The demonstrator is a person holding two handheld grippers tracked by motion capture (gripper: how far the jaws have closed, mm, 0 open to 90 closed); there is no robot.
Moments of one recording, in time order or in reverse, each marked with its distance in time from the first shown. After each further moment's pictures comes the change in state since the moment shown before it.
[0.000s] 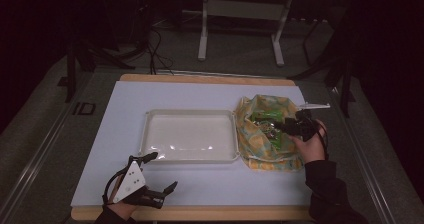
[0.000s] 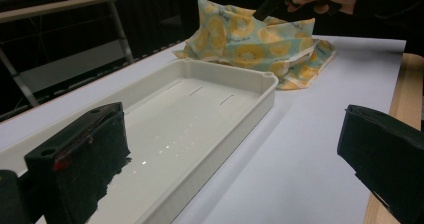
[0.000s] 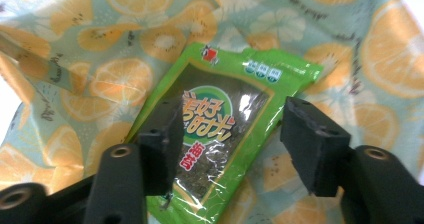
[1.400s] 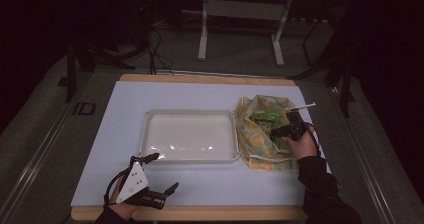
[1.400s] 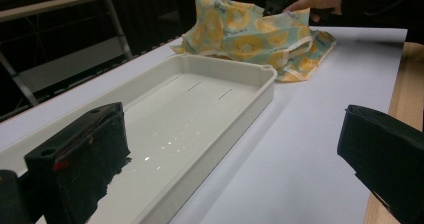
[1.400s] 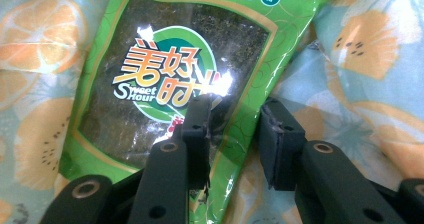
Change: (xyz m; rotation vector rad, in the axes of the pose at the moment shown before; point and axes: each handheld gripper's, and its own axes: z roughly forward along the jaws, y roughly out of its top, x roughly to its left) left arm -0.002 -0.001 0.003 0.023 -0.004 0.028; right arm -0.014 -0.007 0.048 0.292 0.009 0.199
